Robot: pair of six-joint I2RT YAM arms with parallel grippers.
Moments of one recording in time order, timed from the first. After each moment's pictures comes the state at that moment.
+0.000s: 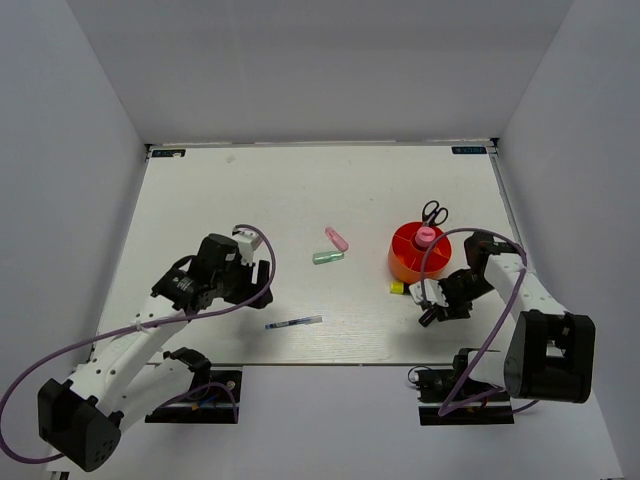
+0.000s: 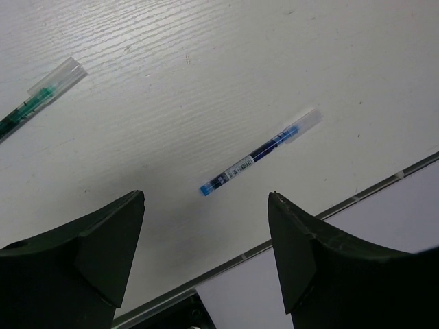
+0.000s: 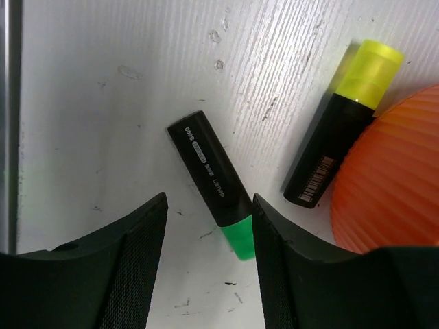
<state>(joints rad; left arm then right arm) -0.51 0.89 0.71 -0.71 0.14 -0.25 -0.03 1.25 0.72 -1.15 -0.53 -1.97</state>
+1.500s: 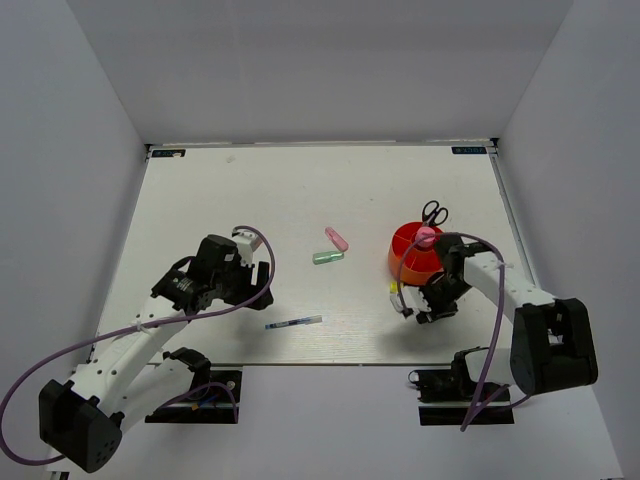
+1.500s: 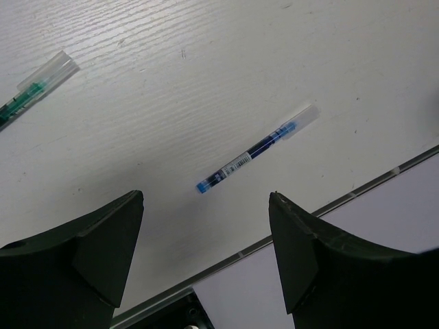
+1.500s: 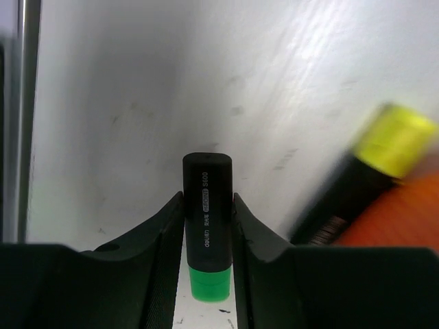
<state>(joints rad) -0.49 0.89 0.70 -0.70 0.17 -0.25 0.22 1.31 0.67 -1.03 -0.38 -1.84</state>
